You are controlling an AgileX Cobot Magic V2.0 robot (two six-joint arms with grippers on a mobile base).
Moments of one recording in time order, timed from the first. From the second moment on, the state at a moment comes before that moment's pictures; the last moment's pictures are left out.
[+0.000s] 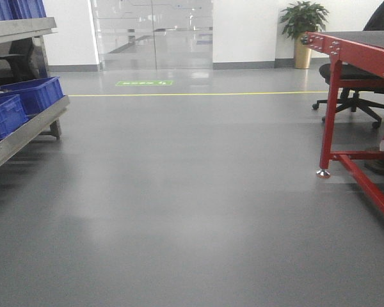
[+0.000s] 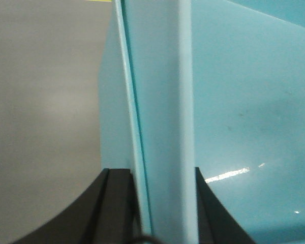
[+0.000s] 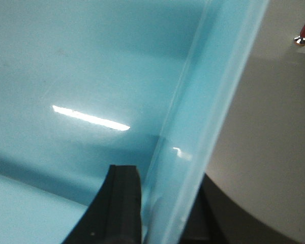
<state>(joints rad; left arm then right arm) -0.25 1.57 -2.00 -0.14 0.88 -0.05 0.39 1.58 -2.03 0.00 1.21 0.10</state>
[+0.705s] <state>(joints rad) -0.25 1.57 -2.00 -0.14 0.88 -0.05 0.39 1.58 -2.03 0.00 1.21 0.11</state>
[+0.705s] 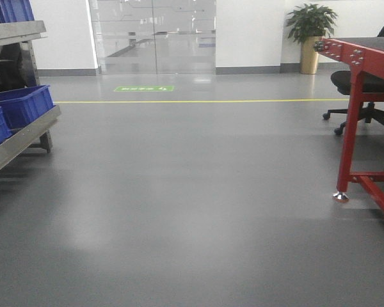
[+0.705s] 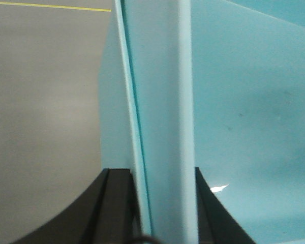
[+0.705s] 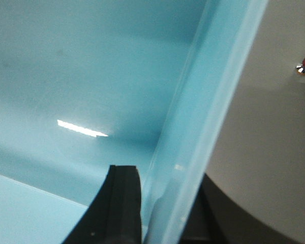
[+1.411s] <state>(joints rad) -0.25 1.57 -2.00 -0.14 0.88 -0.05 0.39 1.58 -2.03 0.00 1.21 0.11</state>
